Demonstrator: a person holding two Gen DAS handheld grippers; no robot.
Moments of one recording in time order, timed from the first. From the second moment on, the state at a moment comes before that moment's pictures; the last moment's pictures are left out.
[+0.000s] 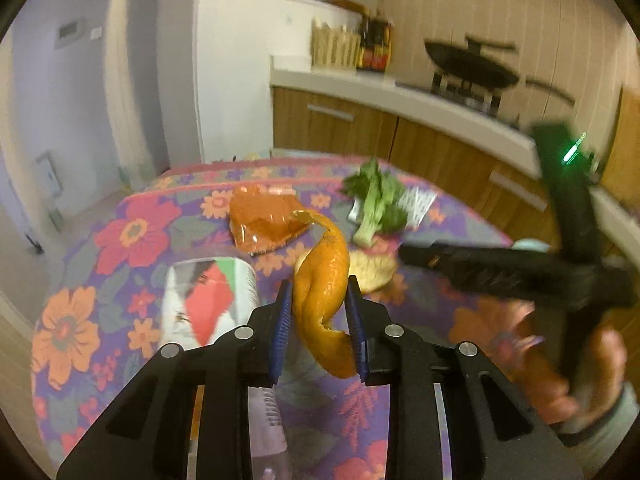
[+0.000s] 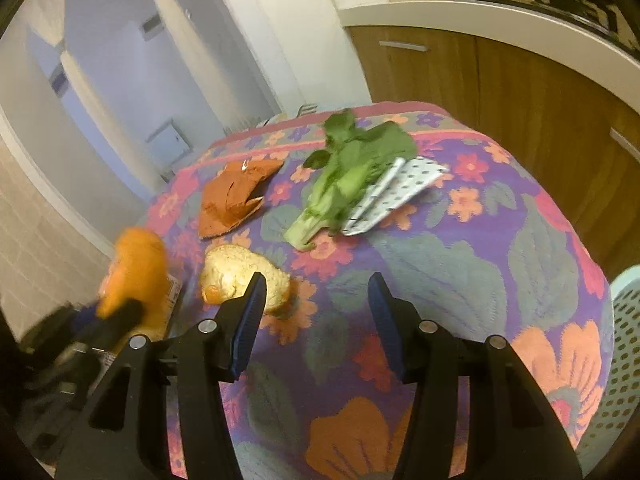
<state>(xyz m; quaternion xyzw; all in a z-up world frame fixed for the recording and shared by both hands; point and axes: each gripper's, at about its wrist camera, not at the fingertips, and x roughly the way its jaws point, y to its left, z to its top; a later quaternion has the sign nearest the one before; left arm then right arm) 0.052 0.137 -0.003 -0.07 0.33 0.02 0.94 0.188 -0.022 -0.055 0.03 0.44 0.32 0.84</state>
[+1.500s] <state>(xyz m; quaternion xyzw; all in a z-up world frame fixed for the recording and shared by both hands) 0.071 -0.067 0.001 -0.02 0.33 -0.16 0.93 0.104 -0.280 -0.046 0.10 0.35 0.10 0.92</state>
